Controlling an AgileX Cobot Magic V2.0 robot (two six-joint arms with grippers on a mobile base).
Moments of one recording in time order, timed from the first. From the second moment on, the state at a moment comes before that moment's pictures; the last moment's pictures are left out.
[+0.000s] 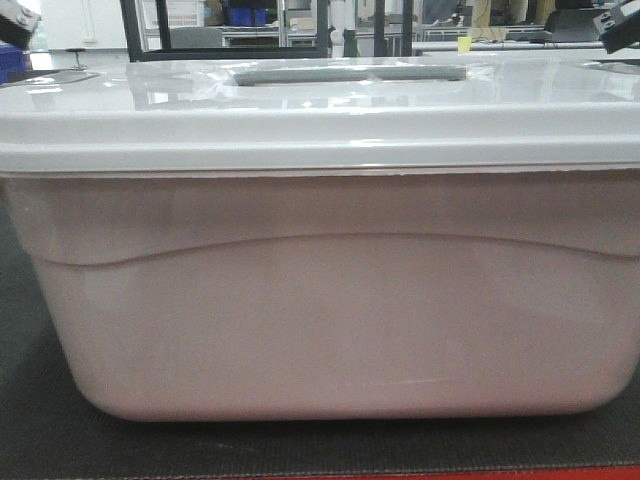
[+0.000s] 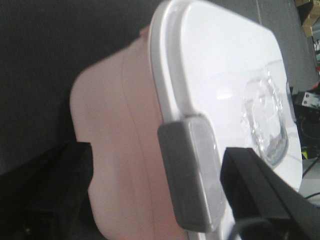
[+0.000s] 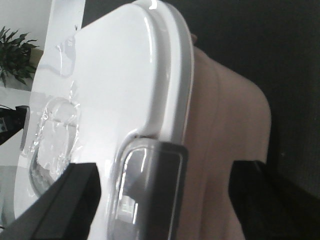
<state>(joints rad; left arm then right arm) 0.17 1.39 -0.86 -1.19 1.20 0.79 -0.37 1.38 -0.81 1.20 1.19 -0.81</state>
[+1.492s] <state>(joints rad) 0.06 1.39 -0.79 -1.33 1.16 0.80 -0.28 1.38 -0.80 1.28 1.17 -0.82</state>
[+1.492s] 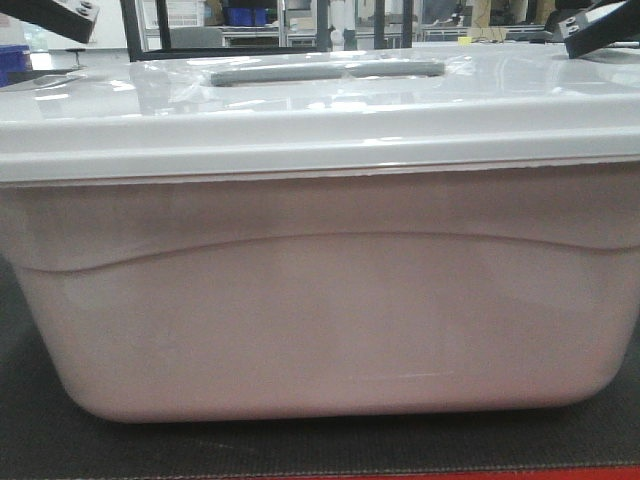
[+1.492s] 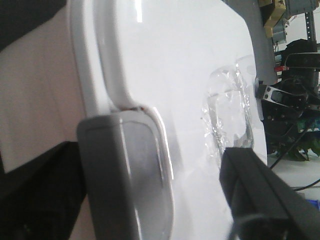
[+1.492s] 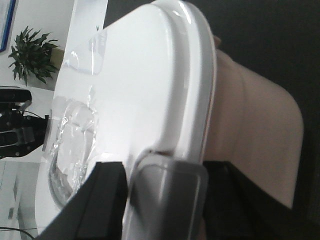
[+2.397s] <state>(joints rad) 0.03 1.39 -0.84 -1.72 1.10 0.80 -0.29 1.25 -0.80 1.75 1.05 -0.83</state>
